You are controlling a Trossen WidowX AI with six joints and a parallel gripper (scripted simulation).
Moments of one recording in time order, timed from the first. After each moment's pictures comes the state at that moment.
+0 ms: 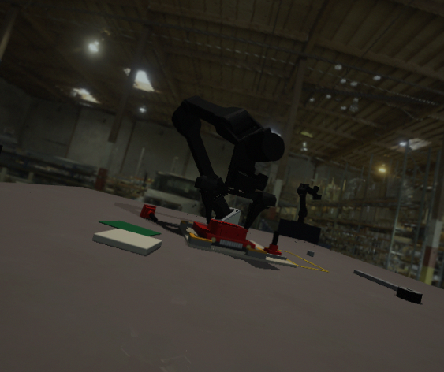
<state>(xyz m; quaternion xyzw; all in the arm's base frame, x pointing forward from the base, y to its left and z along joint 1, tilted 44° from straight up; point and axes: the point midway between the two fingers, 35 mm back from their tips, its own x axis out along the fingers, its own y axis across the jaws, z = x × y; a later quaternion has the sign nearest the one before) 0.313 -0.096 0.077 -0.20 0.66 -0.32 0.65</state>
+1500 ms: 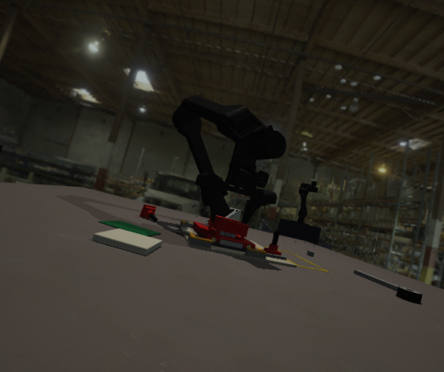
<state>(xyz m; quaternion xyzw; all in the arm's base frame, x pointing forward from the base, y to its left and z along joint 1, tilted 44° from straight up) 0.314 -0.092 0.082 -0.21 0.66 -0.32 0.65</state>
